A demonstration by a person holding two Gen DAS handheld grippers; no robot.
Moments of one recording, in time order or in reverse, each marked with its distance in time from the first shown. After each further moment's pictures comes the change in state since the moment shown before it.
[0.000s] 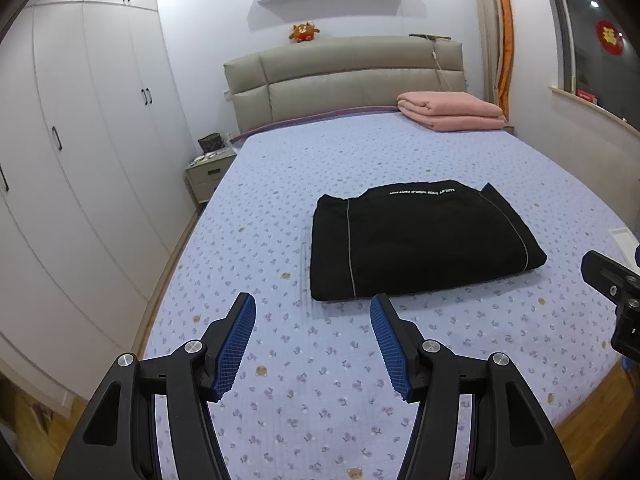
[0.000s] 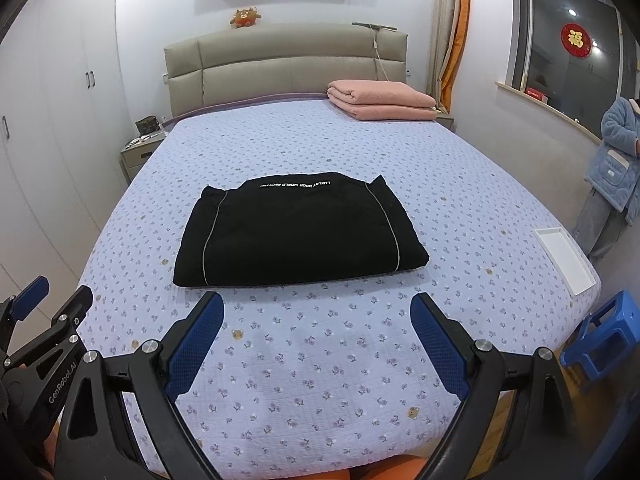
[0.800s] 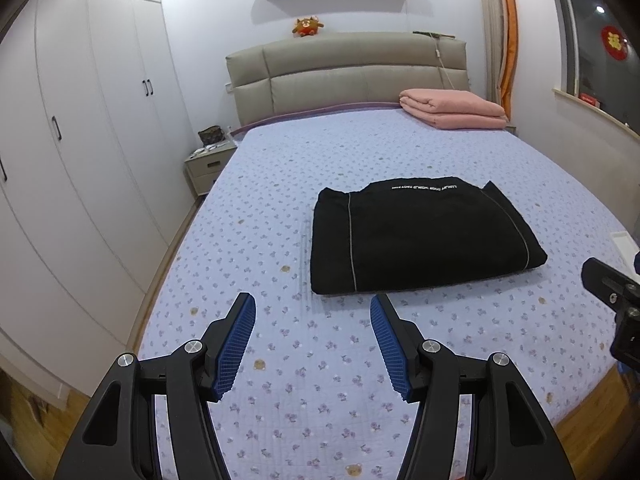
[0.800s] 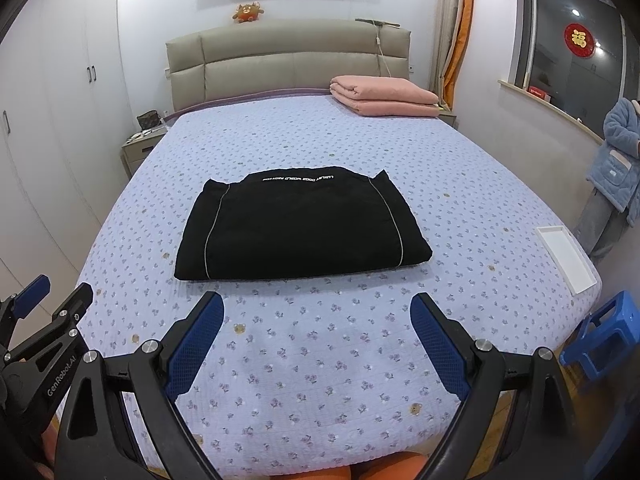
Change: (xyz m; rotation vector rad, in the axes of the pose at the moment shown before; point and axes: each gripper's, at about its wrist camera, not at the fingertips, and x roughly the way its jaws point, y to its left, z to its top) left arm 0.003 0.003 -0.006 -0.021 0.012 -0.010; right arm 0.002 0.006 -0.004 -0.010 0.017 0.003
